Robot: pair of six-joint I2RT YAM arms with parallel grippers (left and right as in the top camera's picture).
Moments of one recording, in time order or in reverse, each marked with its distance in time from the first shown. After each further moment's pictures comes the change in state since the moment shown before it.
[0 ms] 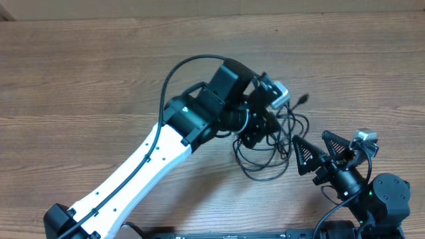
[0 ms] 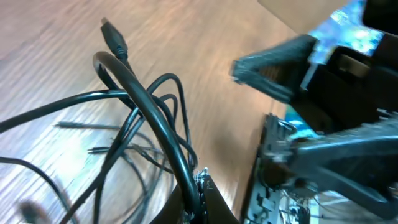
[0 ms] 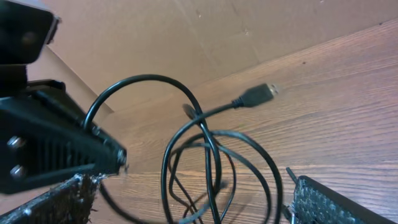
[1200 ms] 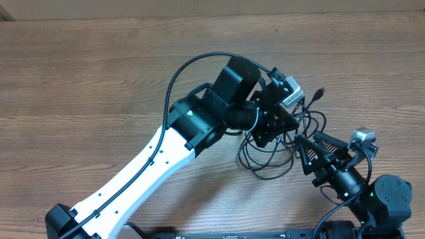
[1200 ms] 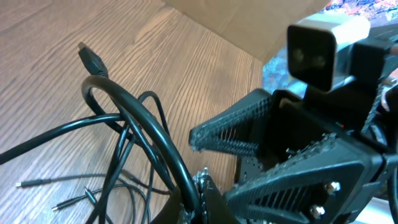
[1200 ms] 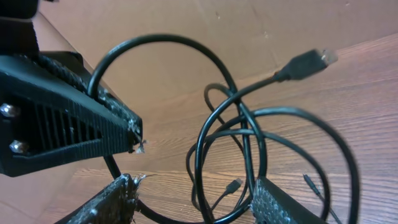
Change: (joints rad) left arm -0.047 0.000 0.000 0.185 0.084 -0.059; right arm 0.000 0.000 0.000 0.038 -0.064 0.001
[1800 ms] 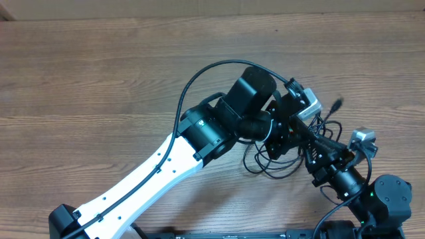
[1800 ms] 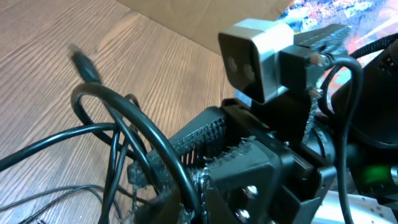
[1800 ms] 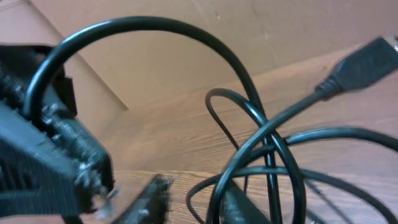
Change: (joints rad) left arm -0.084 0.000 0.000 0.064 0.026 -0.045; right arm 0.000 0.000 0.000 -0.002 0.001 0.002
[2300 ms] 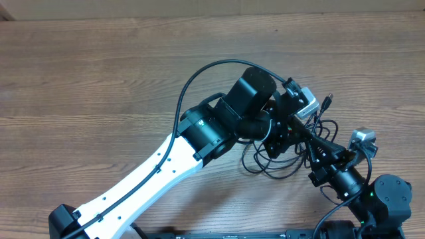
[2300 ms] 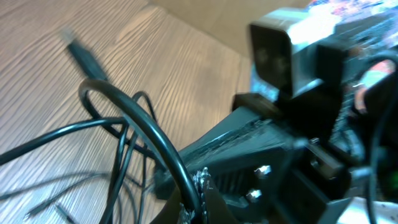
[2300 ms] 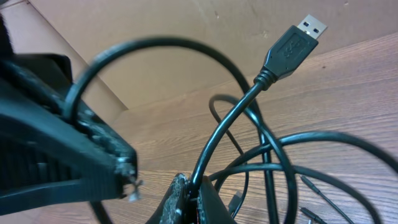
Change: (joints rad) left arm 0.007 0.000 0.000 -0.047 -0.075 0.000; right arm 0.000 0.000 0.000 -0.002 0.002 -0.005
